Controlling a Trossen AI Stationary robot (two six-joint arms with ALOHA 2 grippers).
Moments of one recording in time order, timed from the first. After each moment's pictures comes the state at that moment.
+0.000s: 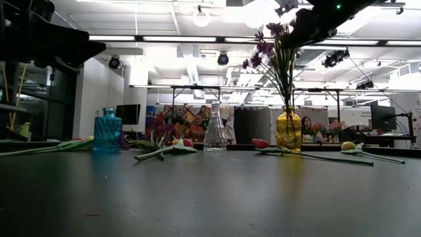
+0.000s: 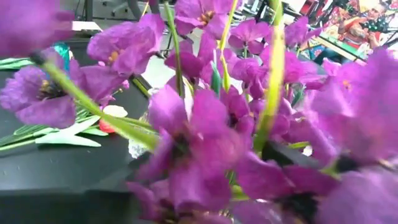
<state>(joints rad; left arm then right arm) -0.20 0.01 0.01 0.06 -0.23 0.17 -0.12 0.91 0.77 -0.24 0.68 -0.08</state>
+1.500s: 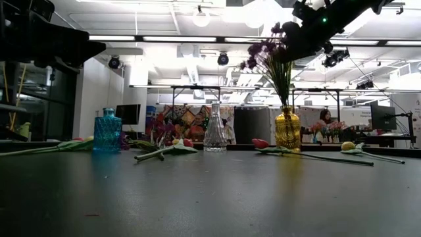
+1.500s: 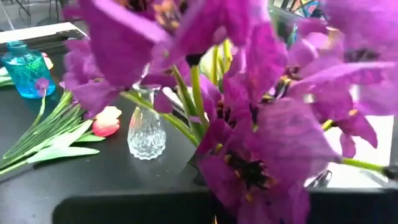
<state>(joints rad) -0.20 0.01 0.01 0.06 -0.23 0.17 -0.21 1.01 0.77 -0.22 0.65 0.13</state>
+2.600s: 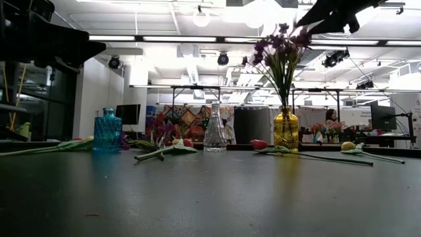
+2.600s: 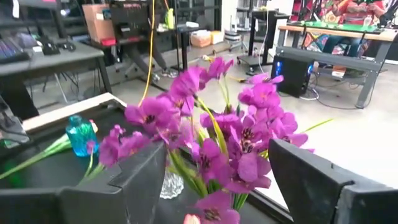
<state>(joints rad) -0.20 0.01 0.01 0.06 -0.23 0.17 -0.17 0.66 0.77 -0.31 0.62 0.13</state>
